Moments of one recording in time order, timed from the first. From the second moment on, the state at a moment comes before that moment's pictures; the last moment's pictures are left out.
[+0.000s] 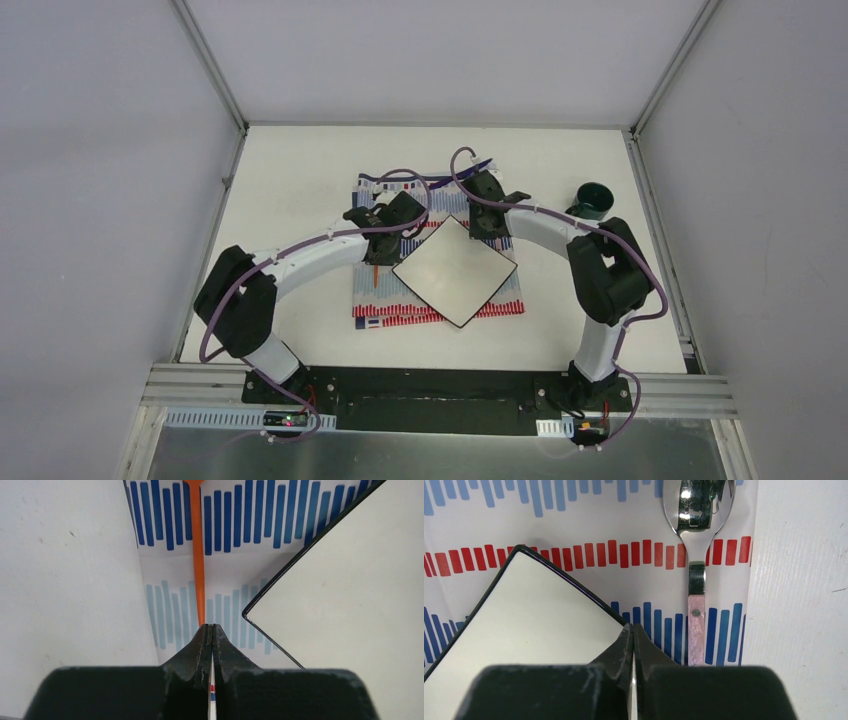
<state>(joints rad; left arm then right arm) -0.74 1.58 1.14 -0.66 -0.41 -0.52 0.59 1.85 1.23 -0.43 0.26 0.46</state>
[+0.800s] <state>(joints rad) -0.82 1.70 1.08 -0.60 -0.41 -0.62 0.59 1.85 1.24 -0.49 0.26 0.44</state>
